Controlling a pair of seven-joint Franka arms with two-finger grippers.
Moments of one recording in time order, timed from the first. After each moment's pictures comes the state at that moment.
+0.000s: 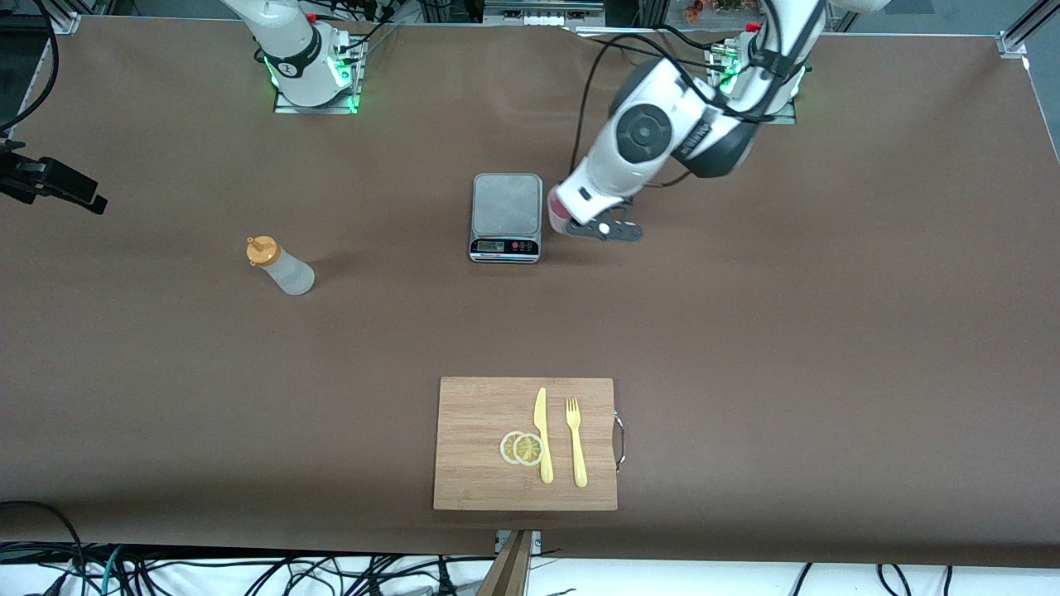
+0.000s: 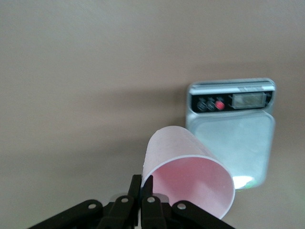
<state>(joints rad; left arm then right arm) -0.63 0.30 -0.13 -1.92 -0.28 2.09 -0.56 -0.02 0.01 -0.08 -1.61 -0.01 1.60 0.04</state>
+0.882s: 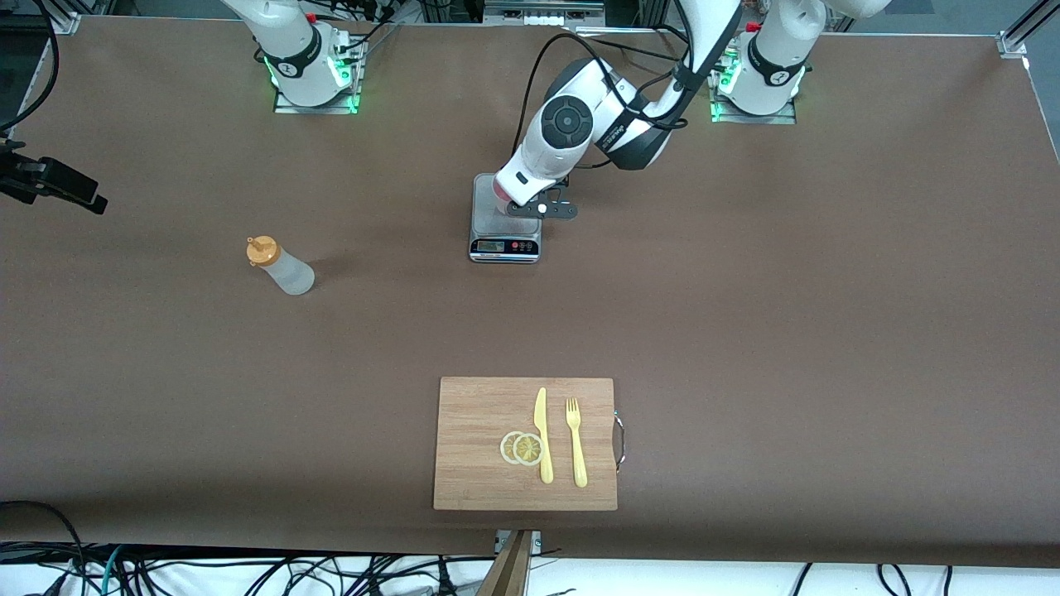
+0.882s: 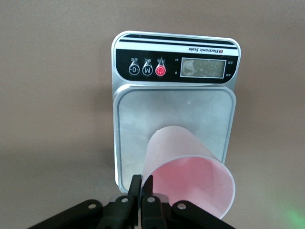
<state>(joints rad) -0.79 0.45 -0.12 -1.88 -0.38 2.26 -0.68 -0.02 0.01 -0.08 -1.61 -0.01 1.60 0.04</state>
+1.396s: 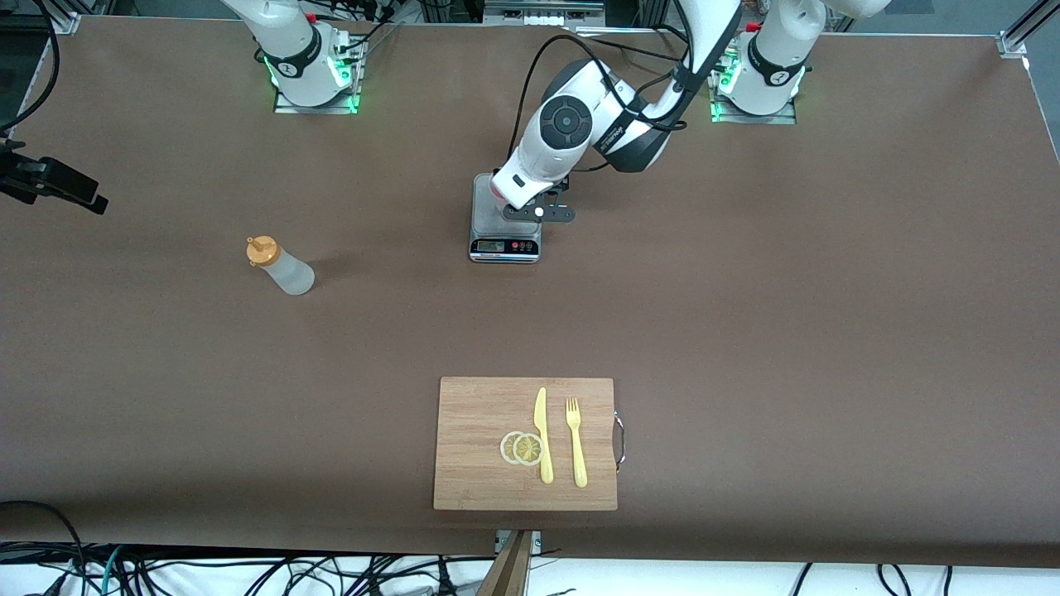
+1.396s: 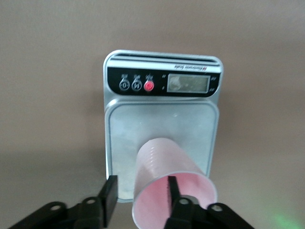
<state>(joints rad) -0.79 0.46 -0.10 -1.82 -0.38 2.25 -0.68 -0.02 0.01 -0.08 -1.61 0.00 1.60 0.04</state>
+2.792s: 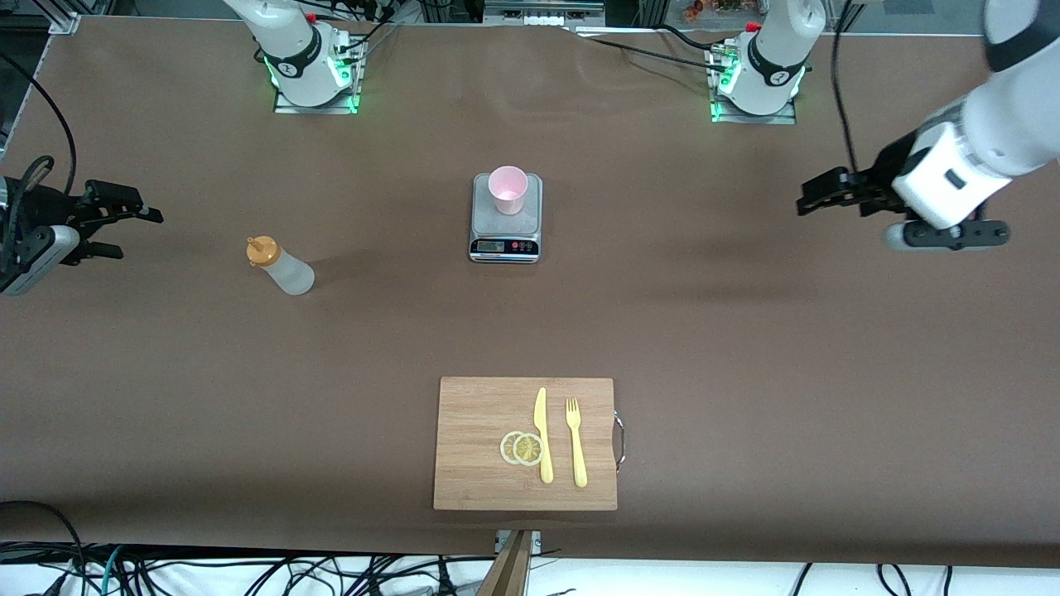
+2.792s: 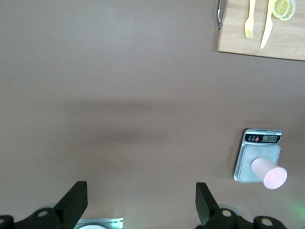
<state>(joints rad) -0.24 0.08 0.16 -1.54 -0.20 1.45 -0.16 -0.20 0.21 -0.09 -1.72 0.36 1.59 -1.03</state>
